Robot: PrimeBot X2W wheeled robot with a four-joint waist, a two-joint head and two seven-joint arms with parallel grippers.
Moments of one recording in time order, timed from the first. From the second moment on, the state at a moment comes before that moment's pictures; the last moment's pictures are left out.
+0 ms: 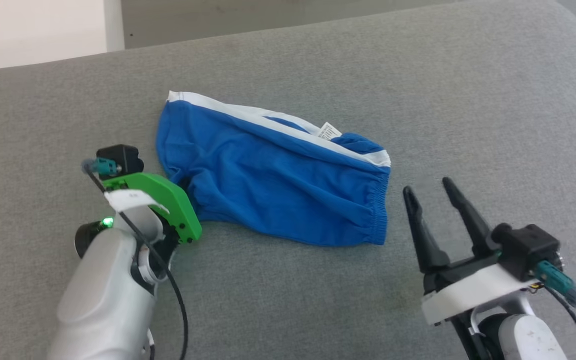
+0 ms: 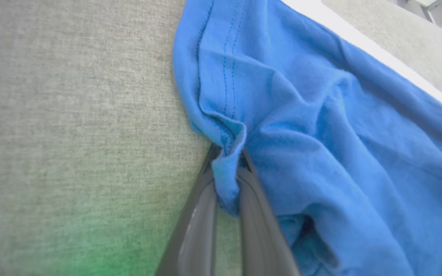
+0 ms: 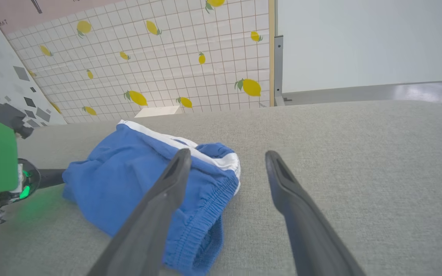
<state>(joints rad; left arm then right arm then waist) -0.51 0.22 -0.28 0.47 -0.66 0.14 0.34 -0.06 -0.05 0.14 -0.09 0.21 0.13 -0.07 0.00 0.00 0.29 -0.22</state>
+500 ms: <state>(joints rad) -0.48 0.20 -0.29 0.45 -0.64 0.13 0.17 -0.14 -0.05 0.15 0.06 0.23 0.13 0.34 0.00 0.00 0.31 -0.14</state>
